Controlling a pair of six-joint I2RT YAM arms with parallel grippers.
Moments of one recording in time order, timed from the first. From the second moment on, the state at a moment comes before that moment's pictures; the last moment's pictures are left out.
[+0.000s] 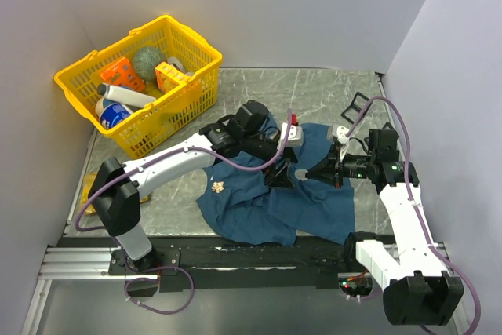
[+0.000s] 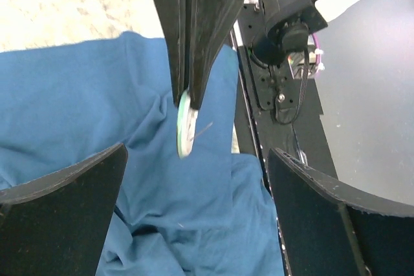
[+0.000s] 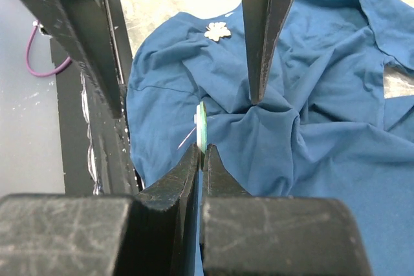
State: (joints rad) left arm -0.89 1.67 1.41 -0.30 0.84 0.25; right arm -0.04 0.90 0.84 -0.85 -1.19 -0.68
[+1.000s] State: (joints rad) left arm -0.95 1.70 1.42 -0.29 0.76 0.22; right arm -0.05 0.89 0.81 -0.80 -1.24 -0.64
